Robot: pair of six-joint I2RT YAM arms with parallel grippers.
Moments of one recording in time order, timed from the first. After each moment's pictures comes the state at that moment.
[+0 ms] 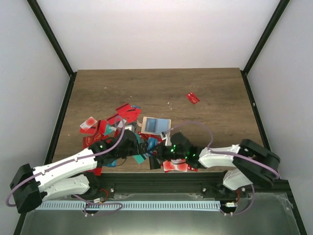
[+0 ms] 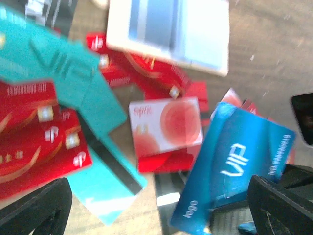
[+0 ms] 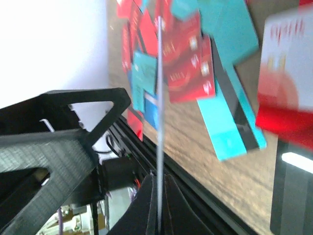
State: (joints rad) left arm -1.00 0.98 0.59 -0.51 -0.16 -1.02; right arm 1.05 1.47 0.42 0.59 -0.33 1.32
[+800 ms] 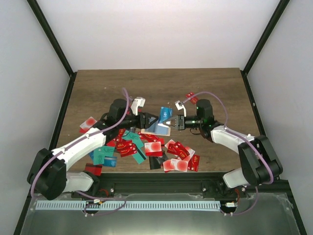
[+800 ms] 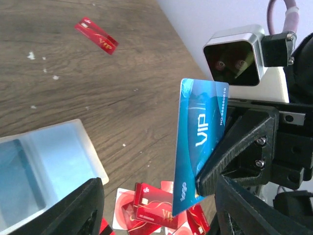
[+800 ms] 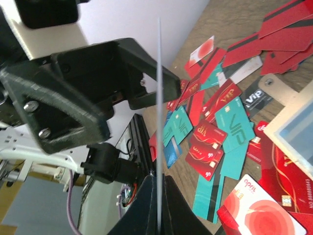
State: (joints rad) left arm -0.59 1.28 0.80 0.02 0.46 -0.54; right arm 0.40 1.42 0.67 0.38 -1.05 0.65
